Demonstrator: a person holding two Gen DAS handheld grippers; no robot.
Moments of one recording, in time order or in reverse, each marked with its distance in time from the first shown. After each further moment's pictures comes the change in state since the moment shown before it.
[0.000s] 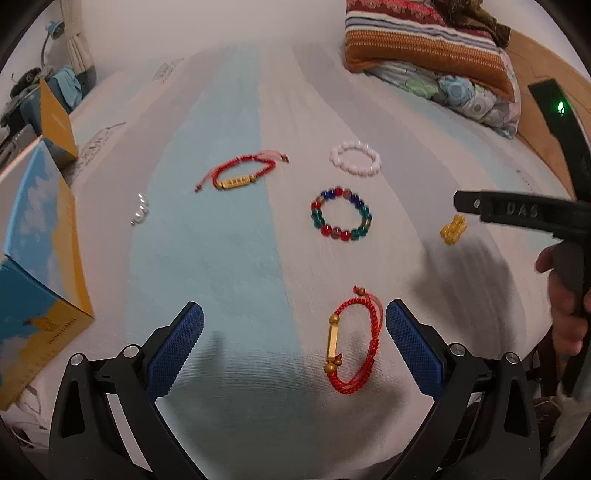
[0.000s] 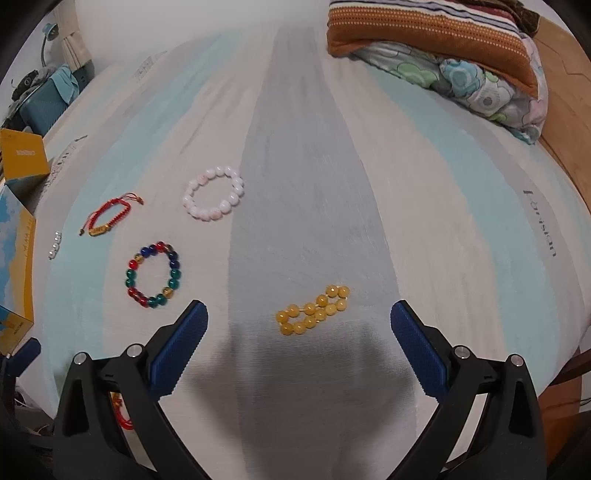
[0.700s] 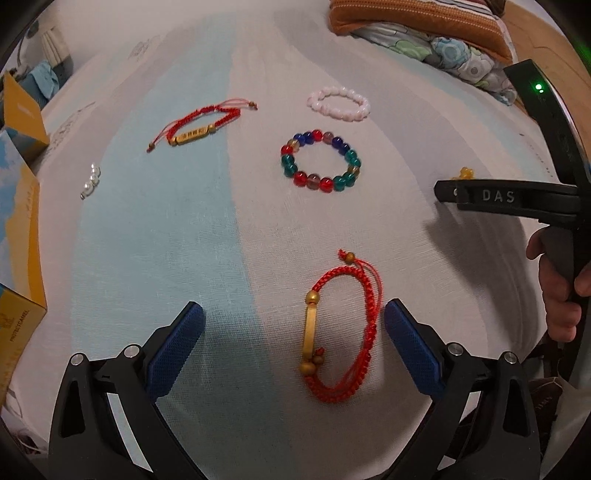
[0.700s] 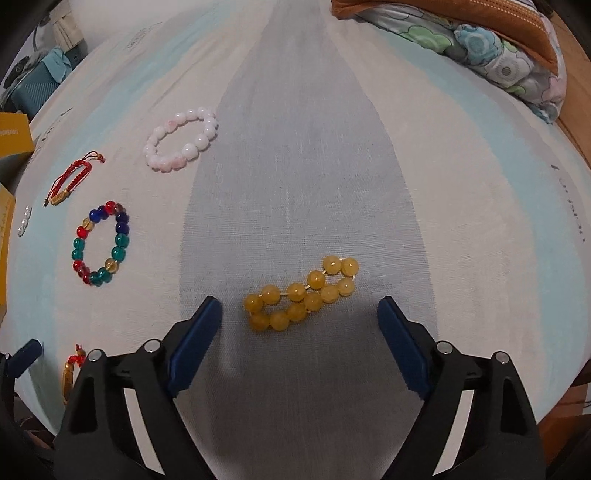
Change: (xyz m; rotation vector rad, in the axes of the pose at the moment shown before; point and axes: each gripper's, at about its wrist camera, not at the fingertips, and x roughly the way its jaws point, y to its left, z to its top) left arm 0.048 -0.021 -0.013 0.035 0.114 -0.024; right arm 0.064 -0.007 -0.013 0.002 0.093 0.024
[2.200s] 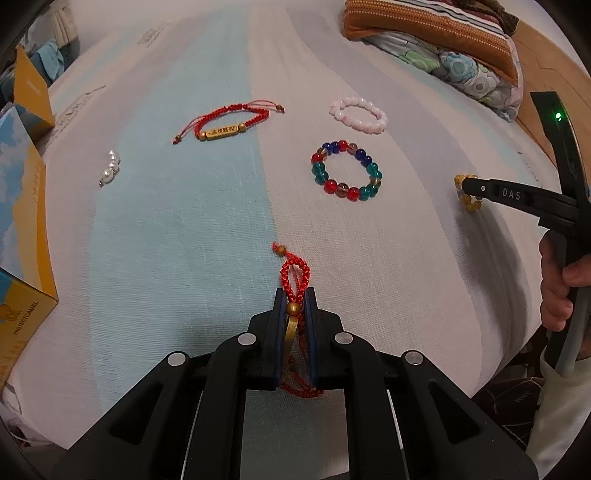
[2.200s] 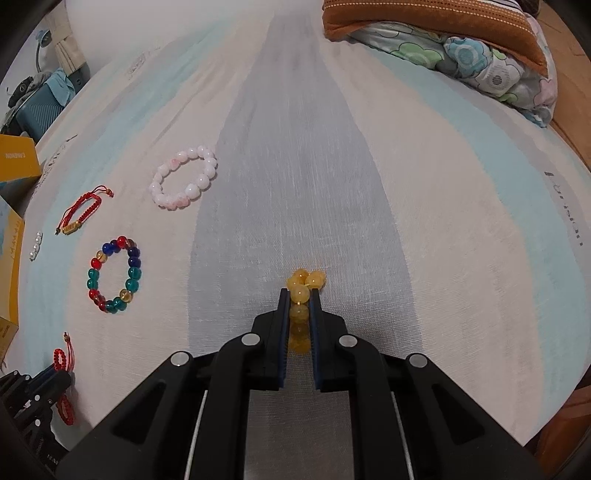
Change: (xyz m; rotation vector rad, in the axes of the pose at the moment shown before) left arm -0.019 0.028 0.002 -0.049 -0.003 -0.046; right arm -0.018 -0.010 0.006 0.026 -0.089 0.022
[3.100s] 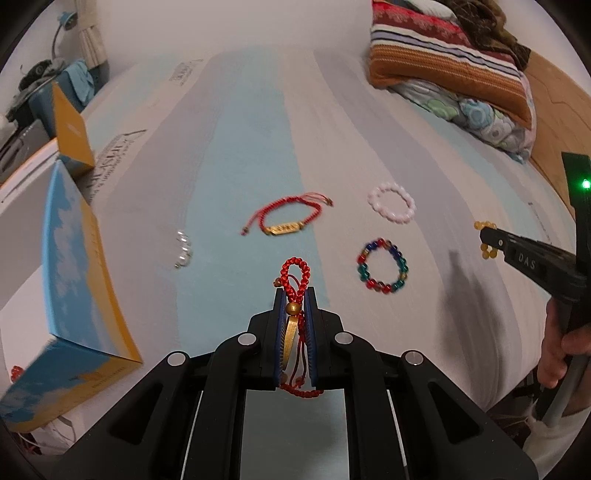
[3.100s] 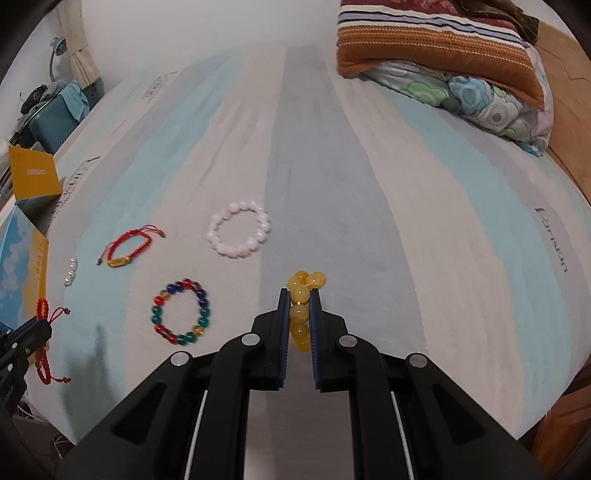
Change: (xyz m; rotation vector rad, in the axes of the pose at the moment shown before) left arm -0.061 0.039 0.059 -0.043 -0.123 0.080; right arm -0.054 0.043 0.025 -0.016 -0.093 0.012
